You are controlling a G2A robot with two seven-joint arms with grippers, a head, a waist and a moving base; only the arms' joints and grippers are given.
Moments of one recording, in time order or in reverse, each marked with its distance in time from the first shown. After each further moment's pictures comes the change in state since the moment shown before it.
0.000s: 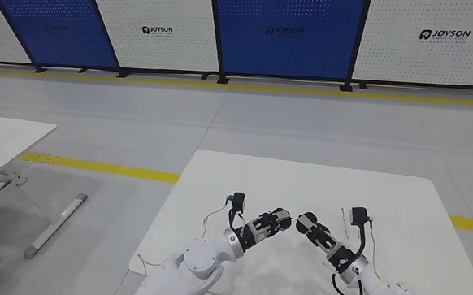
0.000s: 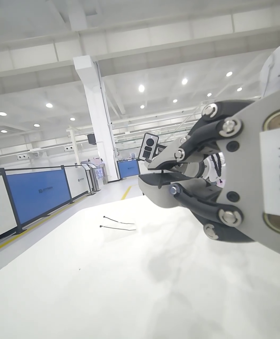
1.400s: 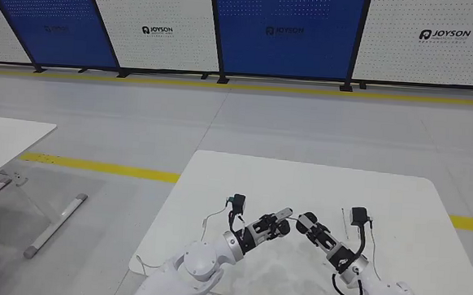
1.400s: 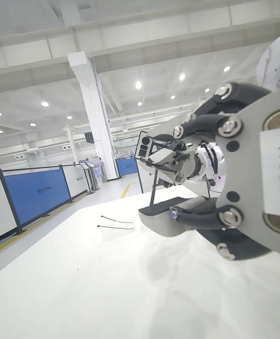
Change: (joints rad) left arm 0.018 0.004 -0.002 -0.017 0.033 -0.013 0.000; right arm 0.000 0.000 0.000 0.000 0.000 0.000 0.000
